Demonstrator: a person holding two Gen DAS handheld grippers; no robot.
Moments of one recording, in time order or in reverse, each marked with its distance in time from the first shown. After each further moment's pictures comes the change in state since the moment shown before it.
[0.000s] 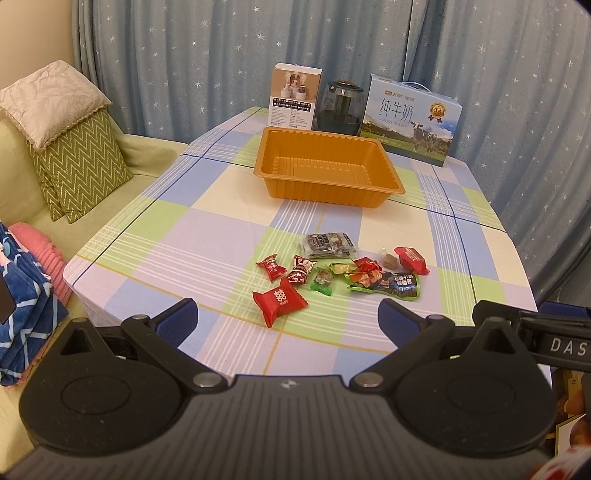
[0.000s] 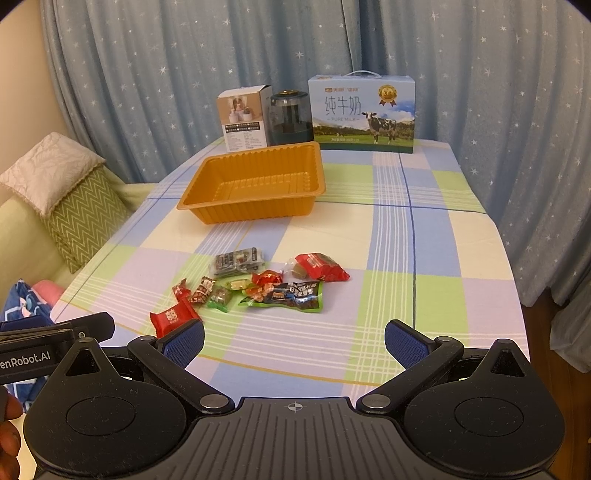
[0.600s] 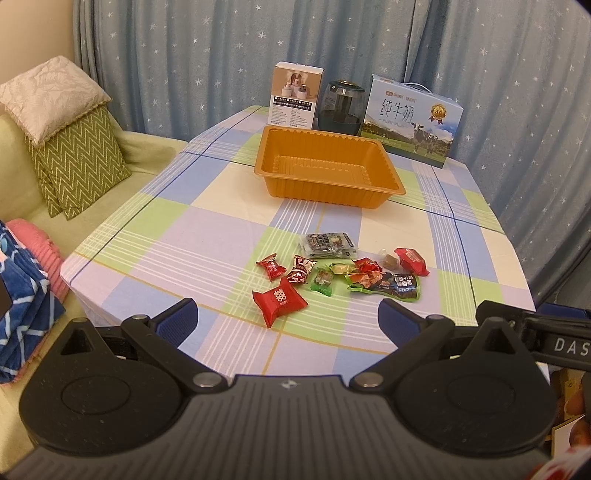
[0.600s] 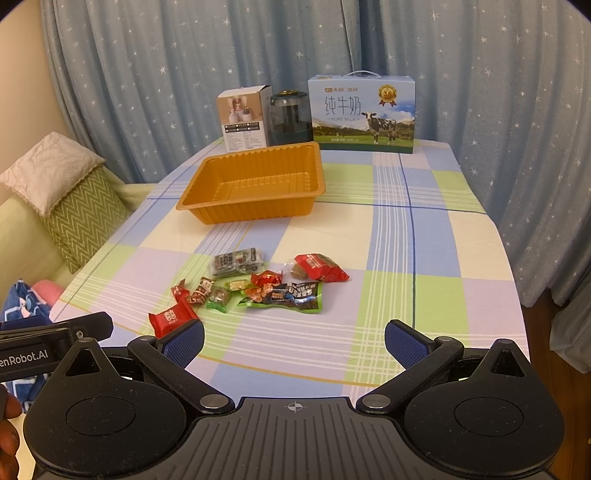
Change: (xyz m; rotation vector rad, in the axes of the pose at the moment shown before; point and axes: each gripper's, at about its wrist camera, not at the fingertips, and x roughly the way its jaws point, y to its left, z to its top) left arm 0.004 0.003 0.001 -0.019 0.004 -0.013; right arm 0.001 -0.001 0.000 0.007 -0.013 -0.001
